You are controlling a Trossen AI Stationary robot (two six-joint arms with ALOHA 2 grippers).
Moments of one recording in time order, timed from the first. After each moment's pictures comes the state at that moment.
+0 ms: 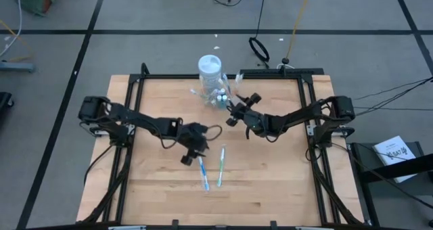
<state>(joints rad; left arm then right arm) -0.05 1.59 0.81 -0.05 0.22 0.32 -0.05 1.72 0.74 0.72 0.89 -0.26</state>
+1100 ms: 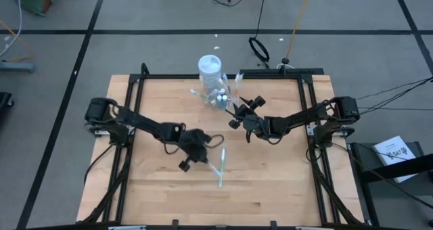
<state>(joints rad) -0.12 1.71 0.81 0.04 0.34 0.46 0.00 1.67 0.74 0.52 0.99 -0.09</state>
